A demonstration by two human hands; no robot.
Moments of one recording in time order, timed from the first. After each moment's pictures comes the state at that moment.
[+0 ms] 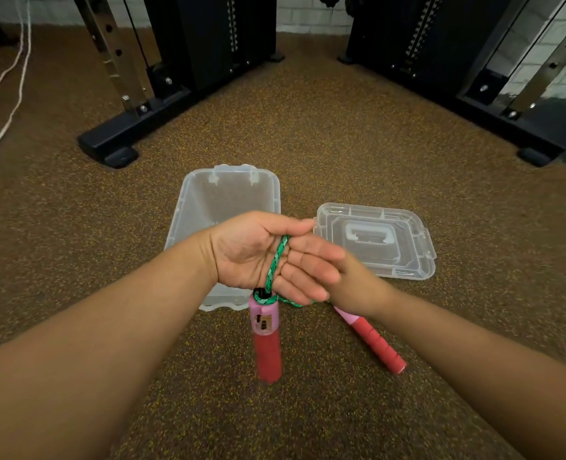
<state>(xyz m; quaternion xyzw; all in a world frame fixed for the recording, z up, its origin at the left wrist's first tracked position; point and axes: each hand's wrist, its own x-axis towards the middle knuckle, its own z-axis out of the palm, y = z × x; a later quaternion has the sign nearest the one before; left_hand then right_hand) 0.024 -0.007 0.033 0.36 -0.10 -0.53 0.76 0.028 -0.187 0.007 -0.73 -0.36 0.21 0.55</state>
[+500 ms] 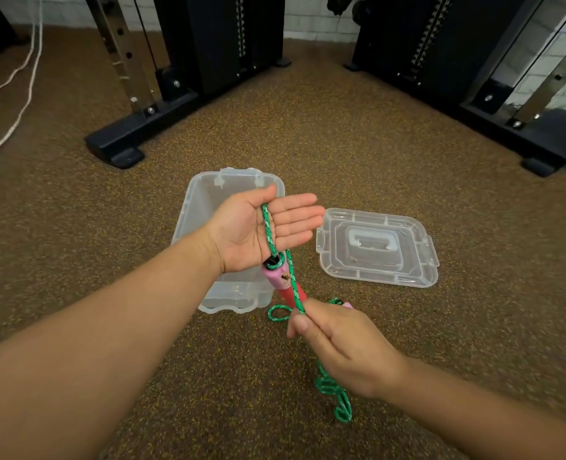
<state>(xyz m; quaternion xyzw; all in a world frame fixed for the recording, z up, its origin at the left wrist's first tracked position) 0.031 -0.005 0.041 0.41 0.11 -0.24 0.87 -0.030 -0.203 0.001 -0.84 -0.42 0.11 0.32</state>
